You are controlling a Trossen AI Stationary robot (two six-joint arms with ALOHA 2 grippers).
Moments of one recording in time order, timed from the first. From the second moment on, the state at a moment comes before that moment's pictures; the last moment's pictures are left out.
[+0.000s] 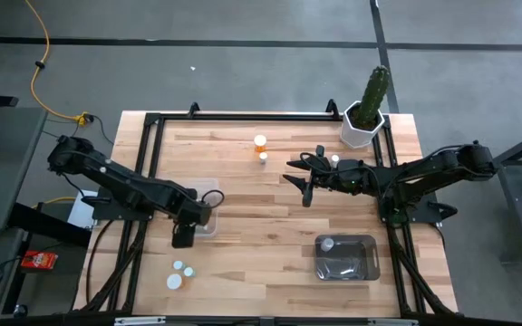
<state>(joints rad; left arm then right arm) -0.21 1.34 0.76 -0.86 0.08 -0.37 0.05 1.23 0.59 0.53 0.32 0.07</state>
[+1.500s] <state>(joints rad) -0.18 1.51 0.80 -0.79 0.05 -0.25 0.05 1.23 0.59 0.52 0.32 0.07</state>
